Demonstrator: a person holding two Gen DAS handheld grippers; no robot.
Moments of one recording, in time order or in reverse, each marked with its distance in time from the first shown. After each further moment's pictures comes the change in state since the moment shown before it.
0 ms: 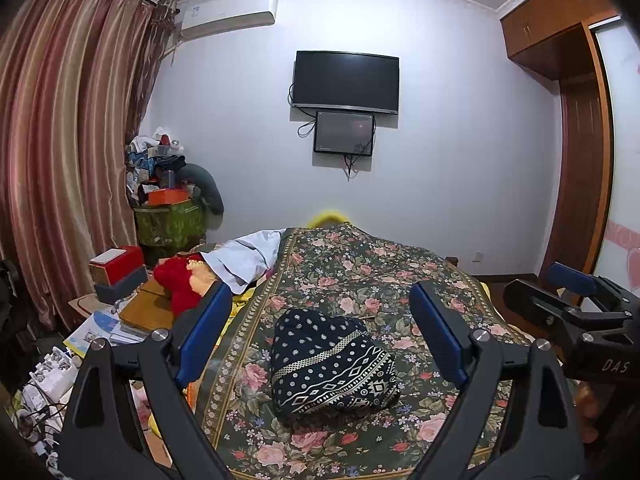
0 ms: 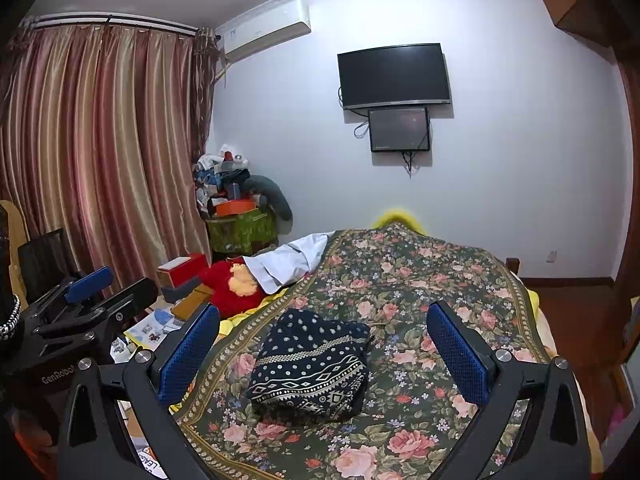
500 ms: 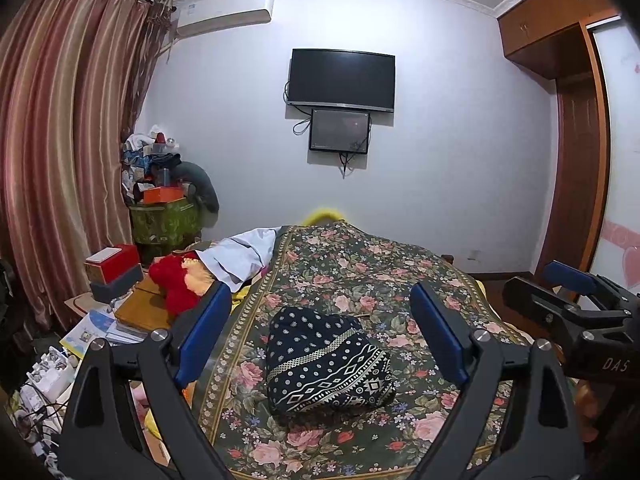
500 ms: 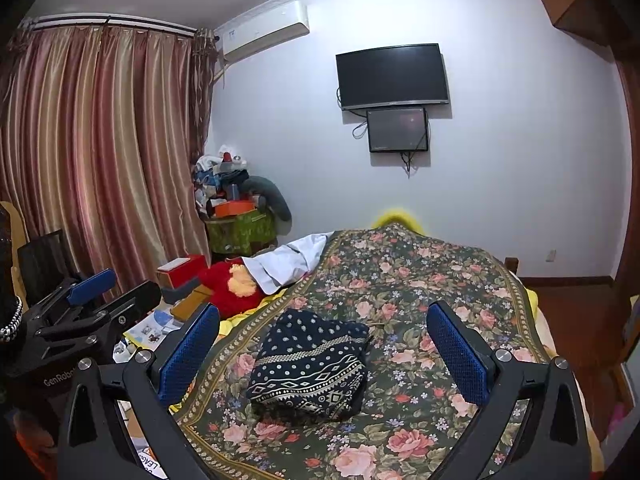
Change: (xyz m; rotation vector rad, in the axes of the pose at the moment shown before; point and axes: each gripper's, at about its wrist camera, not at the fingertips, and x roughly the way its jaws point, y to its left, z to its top) left arm 0.007 0.007 -0.004 0.003 0.010 -0.030; right arm -0.001 0.001 -0.001 0.005 -0.007 -0.011
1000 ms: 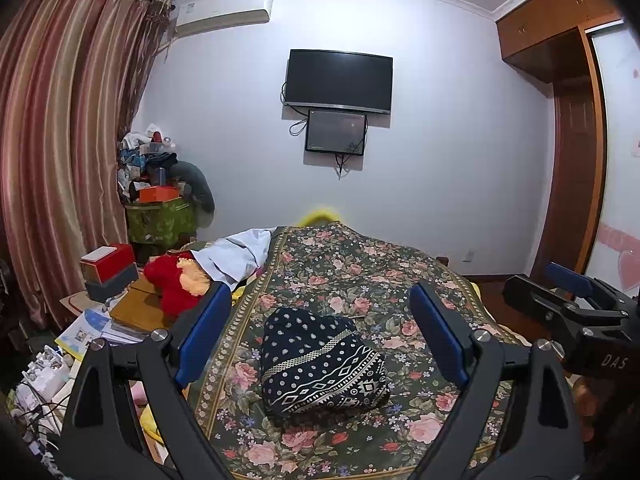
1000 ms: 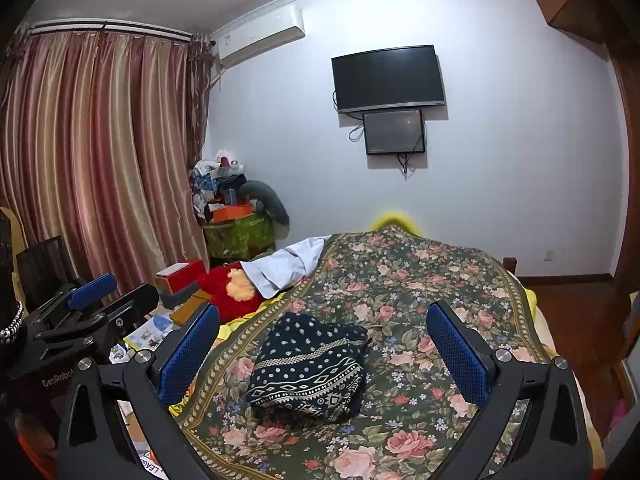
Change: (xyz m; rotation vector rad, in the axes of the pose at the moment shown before) left arm 0.000 0.019 0.004 -0.004 -0.002 -0.041; right arm -0.001 0.000 0.001 0.011 -0.007 -0.008
